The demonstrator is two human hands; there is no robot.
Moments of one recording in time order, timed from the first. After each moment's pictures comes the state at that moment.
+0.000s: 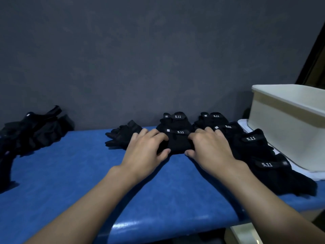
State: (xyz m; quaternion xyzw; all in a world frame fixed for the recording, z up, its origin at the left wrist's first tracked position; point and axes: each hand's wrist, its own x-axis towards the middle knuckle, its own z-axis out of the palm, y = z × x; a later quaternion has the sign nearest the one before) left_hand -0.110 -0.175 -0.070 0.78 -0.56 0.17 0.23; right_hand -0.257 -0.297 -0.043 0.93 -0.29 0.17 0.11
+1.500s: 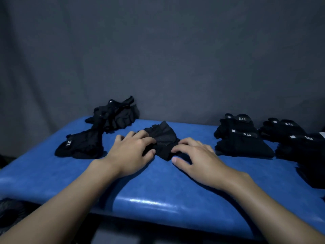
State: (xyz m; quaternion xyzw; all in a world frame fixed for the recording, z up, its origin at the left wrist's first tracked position) left_hand -0.024 -0.008 -0.066 0.90 -0.43 0.07 0.09; right_hand -0.162 -0.187 -0.070 0.98 -0.06 0.13 -0.16
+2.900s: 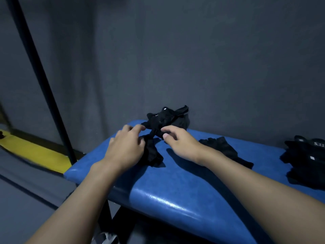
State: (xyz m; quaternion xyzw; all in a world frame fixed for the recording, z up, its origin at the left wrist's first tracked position) left_hand 0.033 0.125 -0.045 0.95 -0.18 0.11 0.24; right_hand 0.005 -0.062 -0.050 0.92 -0.01 0.07 -0.38
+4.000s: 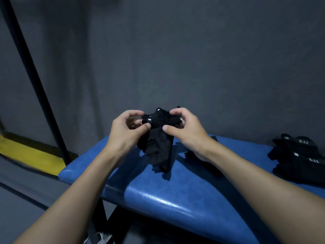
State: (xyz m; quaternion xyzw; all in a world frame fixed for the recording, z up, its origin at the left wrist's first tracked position) left_hand 0.020 0.104 -0.024 0.67 -0.21 0.07 0.71; right_hand -0.027 -0.070 -0.014 0.78 0.03 0.20 -0.60
